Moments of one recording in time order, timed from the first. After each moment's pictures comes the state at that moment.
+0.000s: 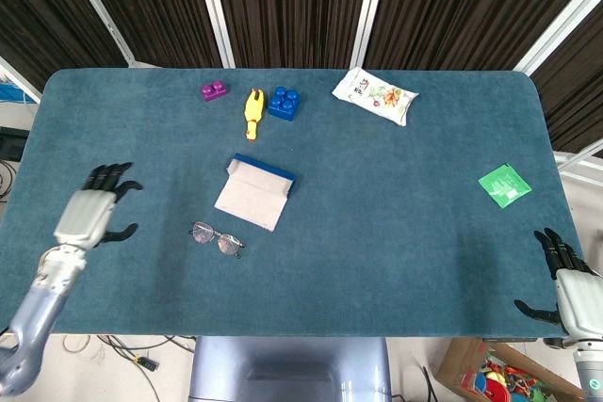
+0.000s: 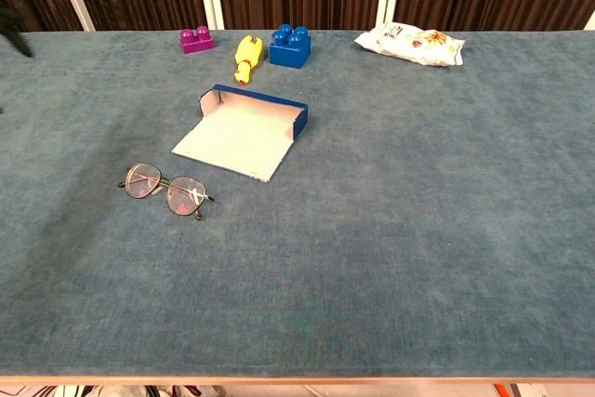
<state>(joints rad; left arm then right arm) -0.47 -1.22 -0.17 -1.60 1.28 1.05 0.12 0.05 -1.03 0.06 -1.72 -1.38 1.39 0.03</state>
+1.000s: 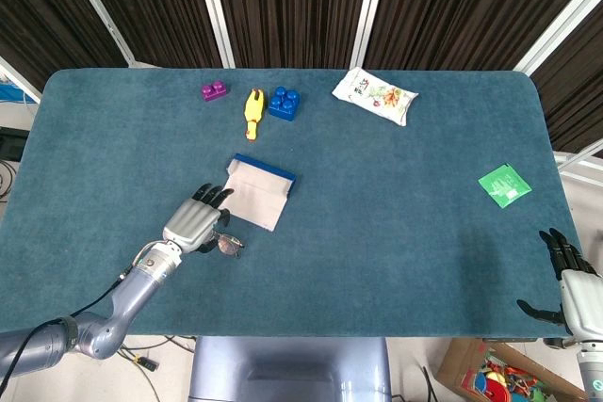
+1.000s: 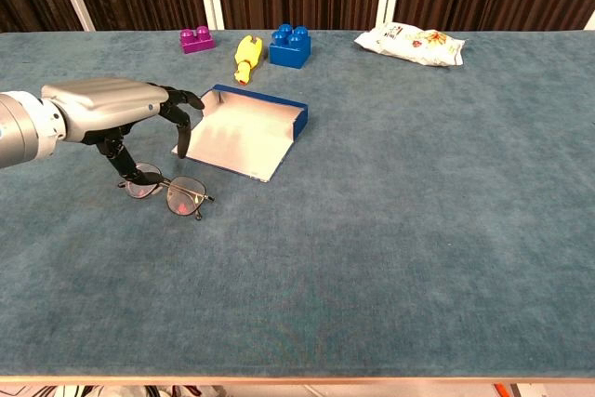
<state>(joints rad) -0.73 -1.49 -0.12 -1.50 1.11 0.85 0.46 0.04 -1.02 0.06 -1.72 -1.37 1.39 0.05</state>
